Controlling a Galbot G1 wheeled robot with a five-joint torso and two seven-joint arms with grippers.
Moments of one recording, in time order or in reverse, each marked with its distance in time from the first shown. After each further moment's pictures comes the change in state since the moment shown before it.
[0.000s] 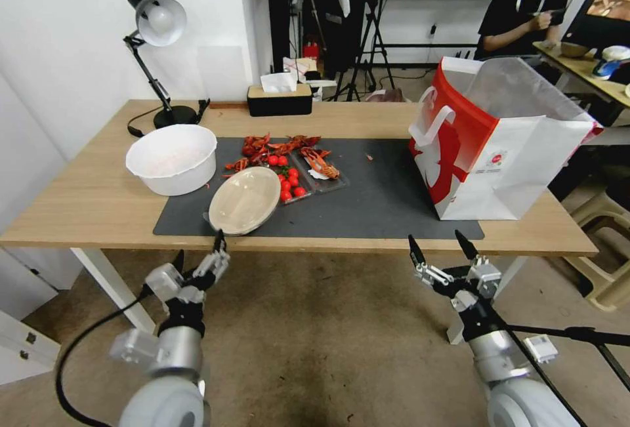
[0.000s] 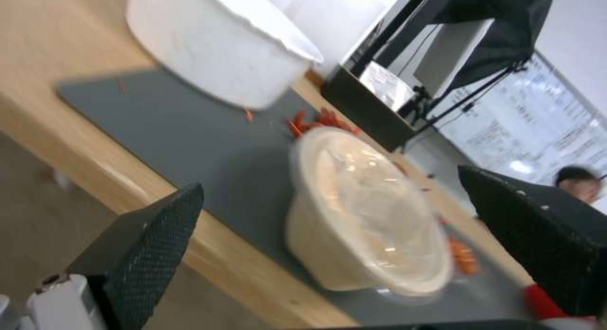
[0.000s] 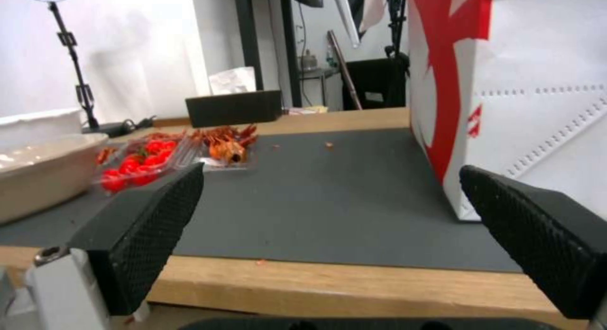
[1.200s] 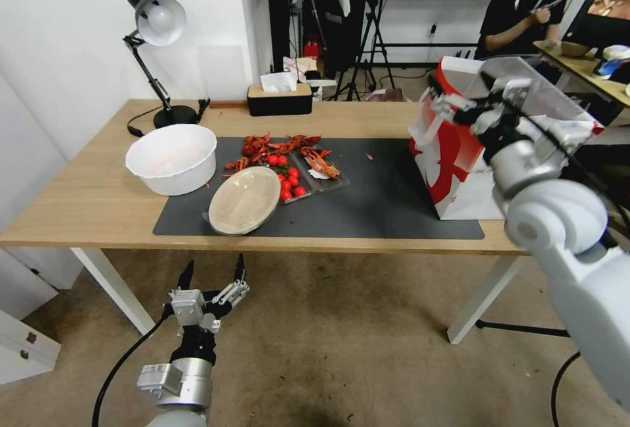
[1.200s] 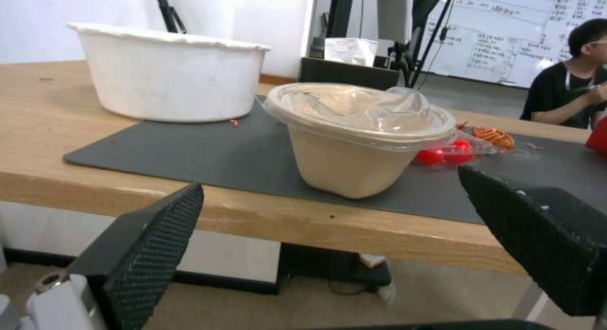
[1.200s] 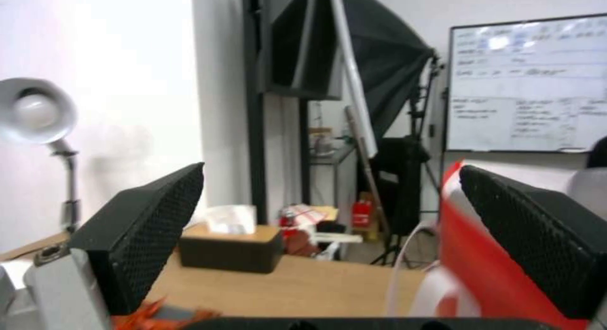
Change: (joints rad) left arm 0.029 -0.018 0.001 -0.024 0.051 -0.002 0.001; right arm 0.580 -0.240 -0.137 -0.042 0.247 -0.323 0.239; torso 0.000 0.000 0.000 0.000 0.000
